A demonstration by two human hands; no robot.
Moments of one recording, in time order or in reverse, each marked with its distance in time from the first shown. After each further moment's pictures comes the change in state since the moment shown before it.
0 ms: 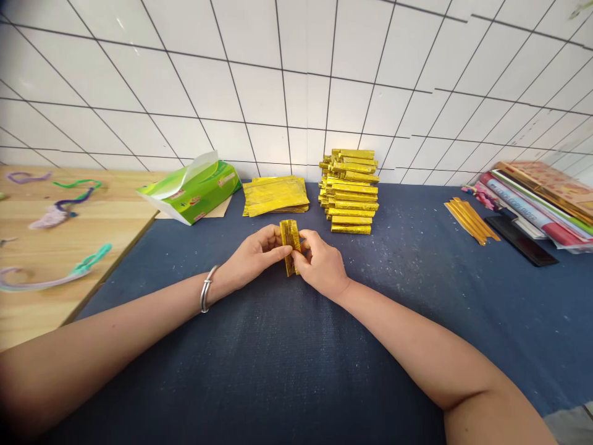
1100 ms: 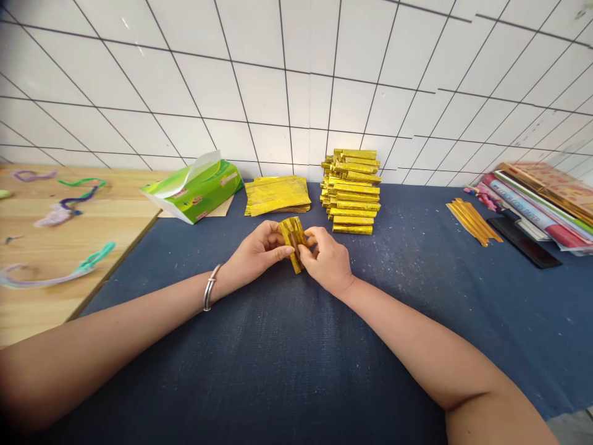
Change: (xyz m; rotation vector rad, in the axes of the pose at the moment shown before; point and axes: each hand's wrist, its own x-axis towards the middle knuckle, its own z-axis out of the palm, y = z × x) left_hand 0.002 -0.010 0.000 -0.079 0.009 0.049; right_hand 0.004 0.005 -0.002 -0.013 0.098 0.024
